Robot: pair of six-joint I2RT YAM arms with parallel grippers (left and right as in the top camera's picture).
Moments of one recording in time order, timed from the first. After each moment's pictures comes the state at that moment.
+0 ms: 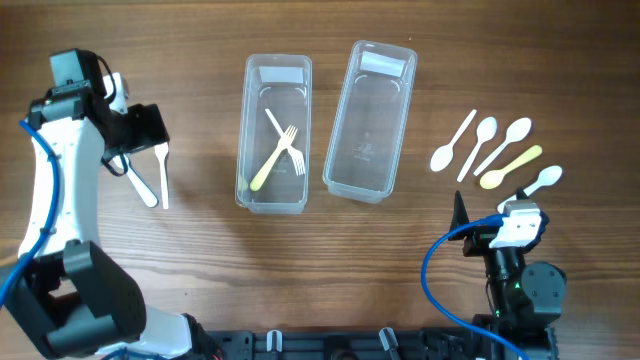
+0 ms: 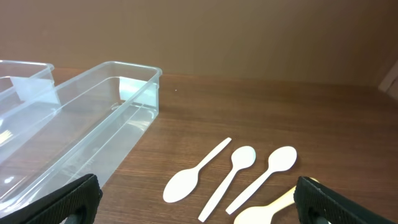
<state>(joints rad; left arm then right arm) 0.26 1.68 1.38 -0.95 0.04 -0.07 -0.06 0.01 0.10 -0.24 -0.08 -0.07</state>
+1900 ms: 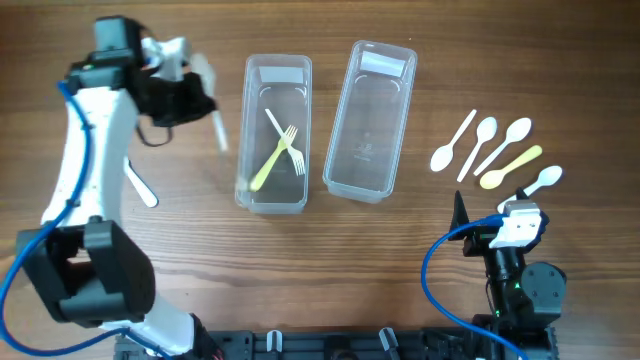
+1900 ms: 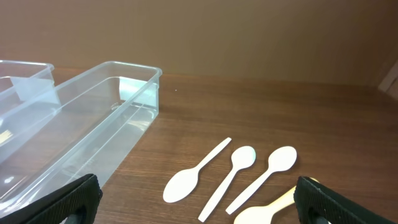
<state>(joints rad) 0.07 1.78 1.56 -1.00 0.49 -0.07 -0.06 0.01 0.10 -0.24 -0.08 -0.07</state>
